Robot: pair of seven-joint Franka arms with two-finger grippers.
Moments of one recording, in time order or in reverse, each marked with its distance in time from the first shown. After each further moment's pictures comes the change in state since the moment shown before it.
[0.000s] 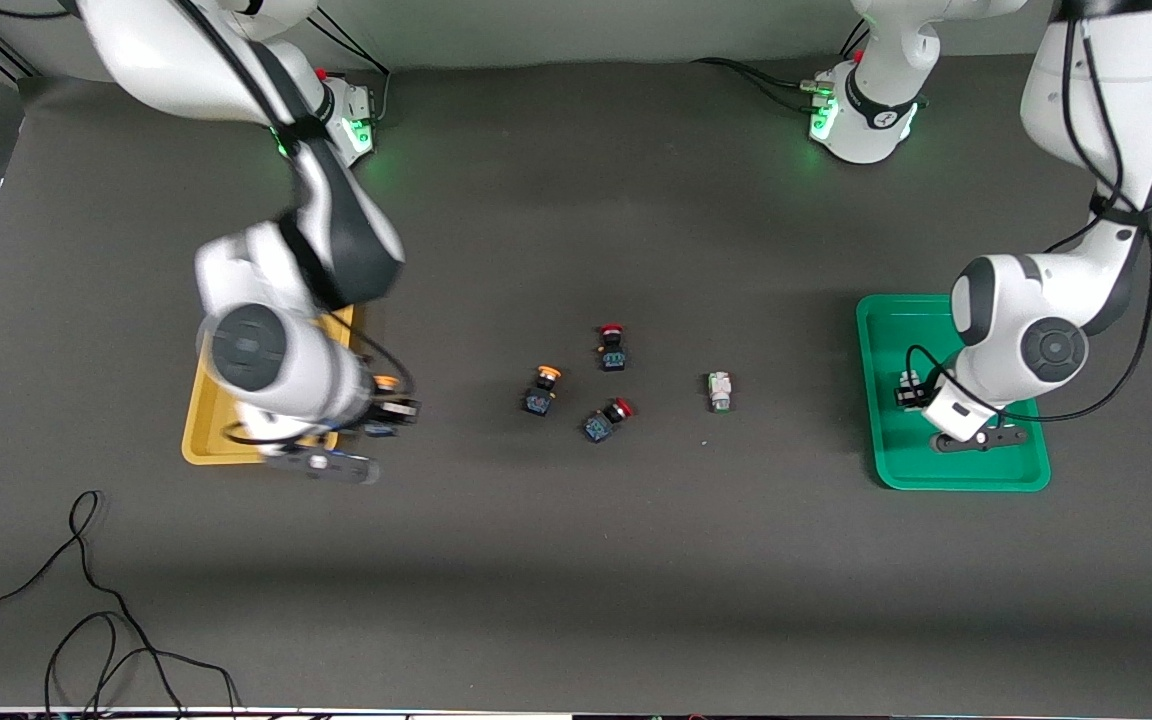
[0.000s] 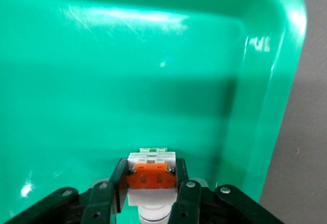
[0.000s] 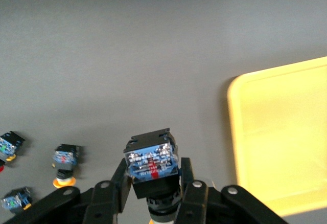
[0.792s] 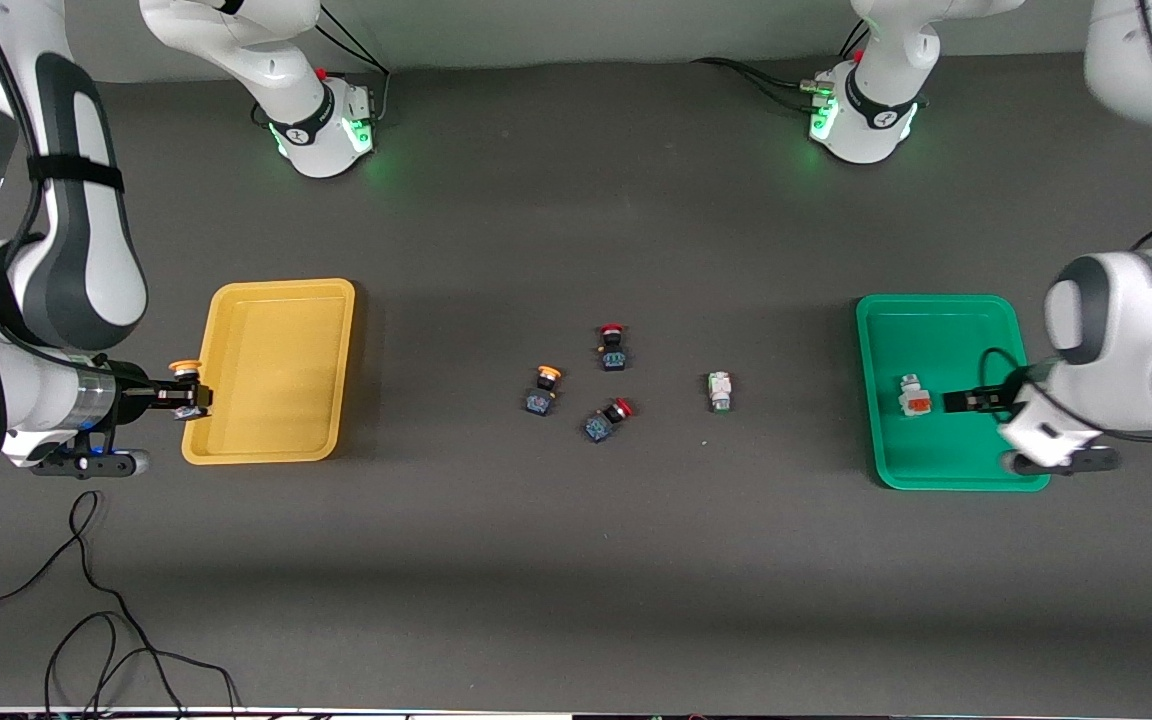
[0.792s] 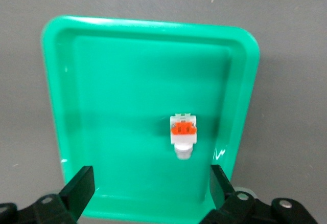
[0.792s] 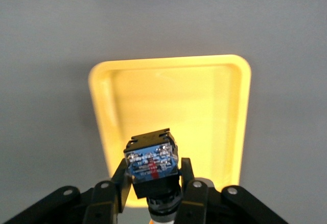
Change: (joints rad) left arm 0.057 -0.063 -0.001 0.369 -0.001 -0.552 0.121; right arm -0.294 -0.093 -0.119 -0.259 0.039 0.046 -0.602
